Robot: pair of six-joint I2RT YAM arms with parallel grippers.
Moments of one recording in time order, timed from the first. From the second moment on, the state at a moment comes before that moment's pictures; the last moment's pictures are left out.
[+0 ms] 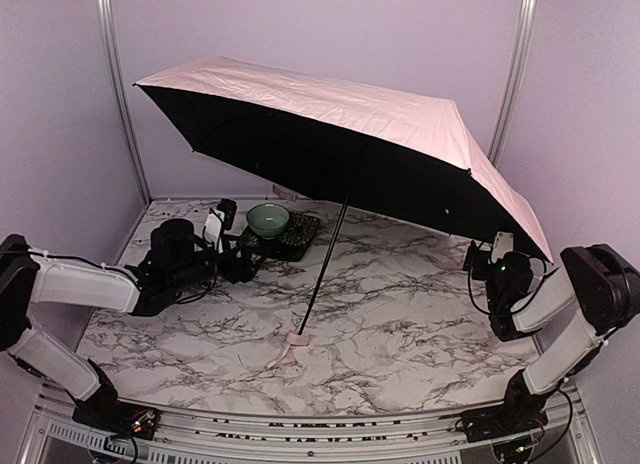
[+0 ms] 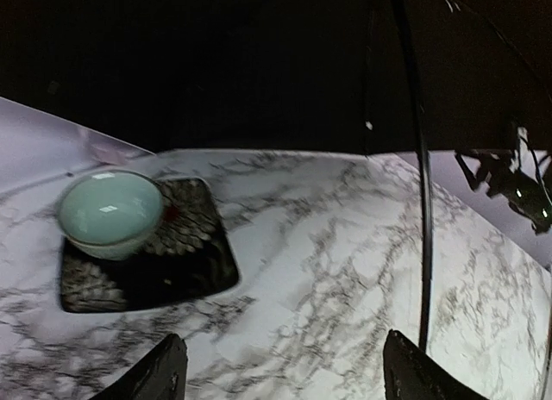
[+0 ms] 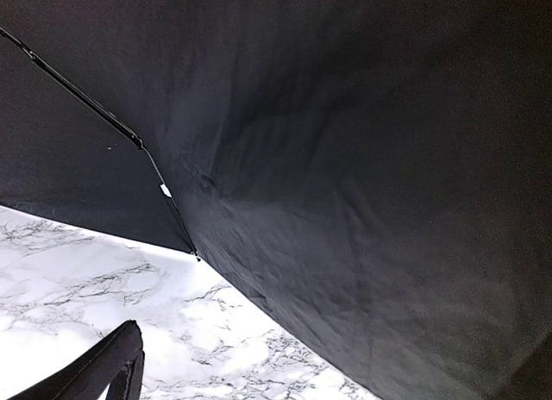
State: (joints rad) left arm -0.64 1.40 0.61 0.61 0.10 -0.22; right arm 0.08 1.55 0.26 1.24 0.37 -0.06
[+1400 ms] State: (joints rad) left arm -1.03 1.80 0.84 0.62 -0.19 -0.35; right arm 0.42 1.26 0.51 0.80 0.18 -0.13
